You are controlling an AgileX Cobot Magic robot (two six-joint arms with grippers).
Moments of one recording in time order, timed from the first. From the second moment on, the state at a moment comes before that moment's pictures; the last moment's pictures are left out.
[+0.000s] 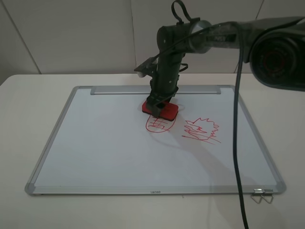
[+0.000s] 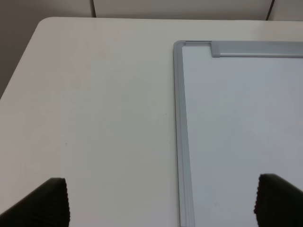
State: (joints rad) left arm 0.00 -0.01 -0.50 0.02 1.07 -0.02; right arm 0.53 2.46 -1.95 0.02 1.08 -0.48
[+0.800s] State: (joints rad) left arm 0.00 -0.01 -0.50 0.02 1.07 -0.02; right arm 0.80 2.44 -1.91 -0.01 1.10 -0.18
